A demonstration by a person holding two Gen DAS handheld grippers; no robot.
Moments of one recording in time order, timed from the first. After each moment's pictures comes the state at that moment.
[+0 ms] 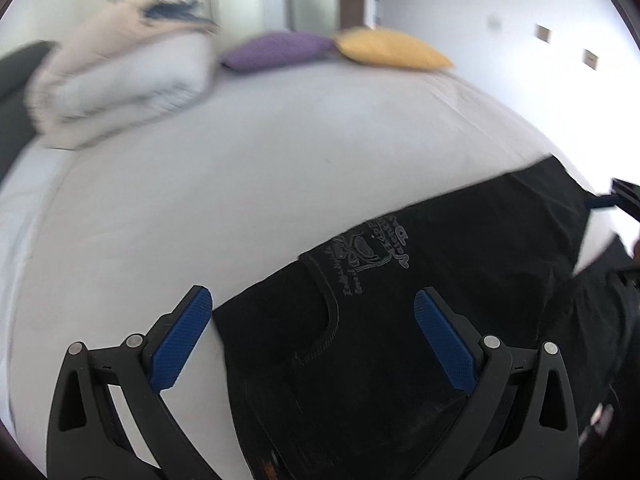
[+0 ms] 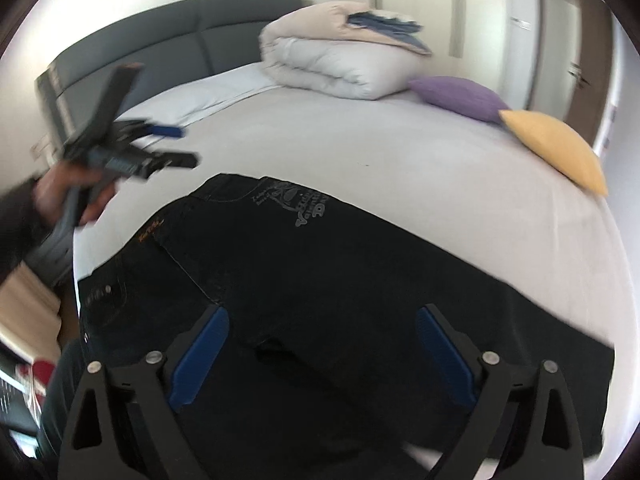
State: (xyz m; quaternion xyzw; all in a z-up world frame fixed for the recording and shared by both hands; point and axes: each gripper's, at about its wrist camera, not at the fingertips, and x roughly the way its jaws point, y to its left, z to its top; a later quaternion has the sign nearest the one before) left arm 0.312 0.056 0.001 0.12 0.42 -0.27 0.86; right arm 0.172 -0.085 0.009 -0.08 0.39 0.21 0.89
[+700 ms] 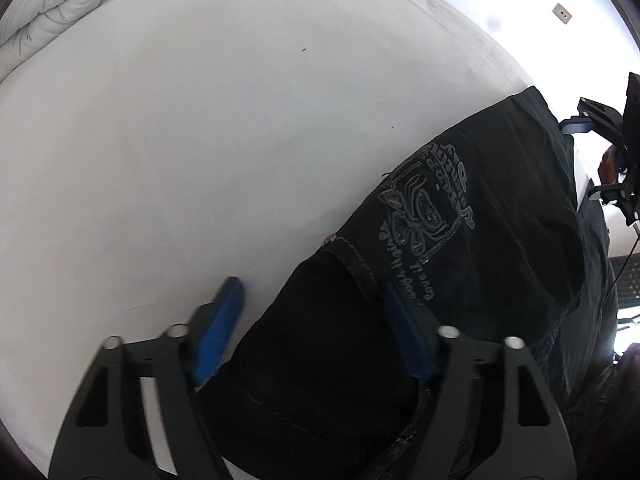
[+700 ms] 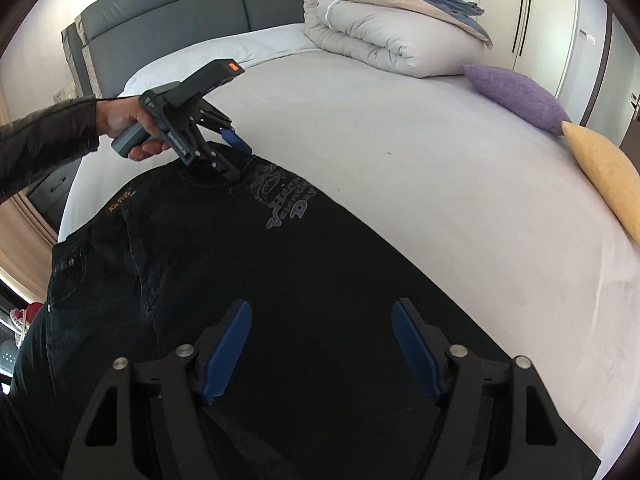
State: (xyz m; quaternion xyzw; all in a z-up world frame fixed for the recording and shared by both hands) left arm 0.434 0.057 -0.109 0.14 0.55 -0.39 0.73; right arm 0.266 -0.088 -0.029 -0.13 0.43 0.27 0.85
